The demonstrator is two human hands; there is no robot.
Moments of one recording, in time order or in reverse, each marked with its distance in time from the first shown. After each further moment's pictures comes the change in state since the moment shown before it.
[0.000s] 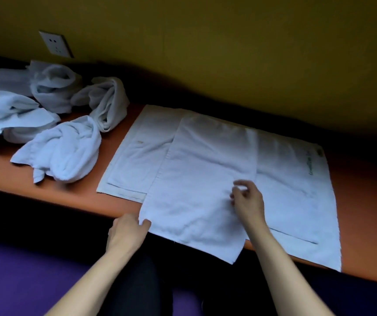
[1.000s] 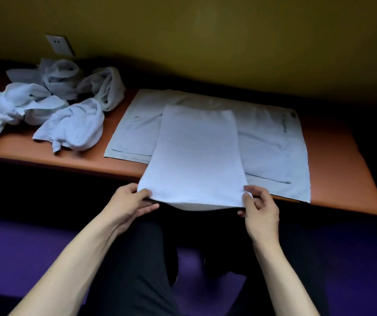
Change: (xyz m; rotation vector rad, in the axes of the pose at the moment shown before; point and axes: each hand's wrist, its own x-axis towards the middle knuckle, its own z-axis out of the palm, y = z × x) left_hand -0.128 -0.024 -0.026 -1.078 -0.364 0.055; right_hand -0.189 0.055 -0.083 0.340 0.156 -0.011
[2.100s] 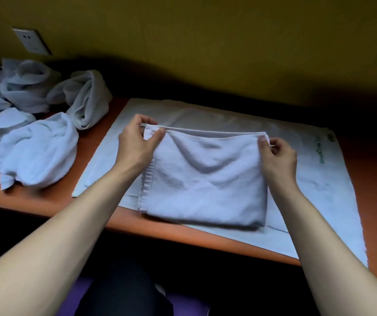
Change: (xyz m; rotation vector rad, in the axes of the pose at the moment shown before) left_hand 0.227 0.123 0.074 0.581 0.264 0.793; right_hand 0.273 -0.044 0.102 -0.178 0.059 -0.262
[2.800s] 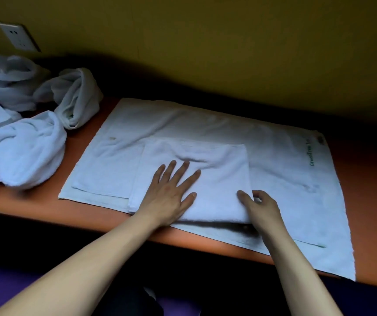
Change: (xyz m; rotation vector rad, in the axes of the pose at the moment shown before) left_hand -0.085 -0.046 0.074 0.912 -0.591 0.441; right_hand -0.075 0.037 -0.029 -0.164 -0.271 0.386
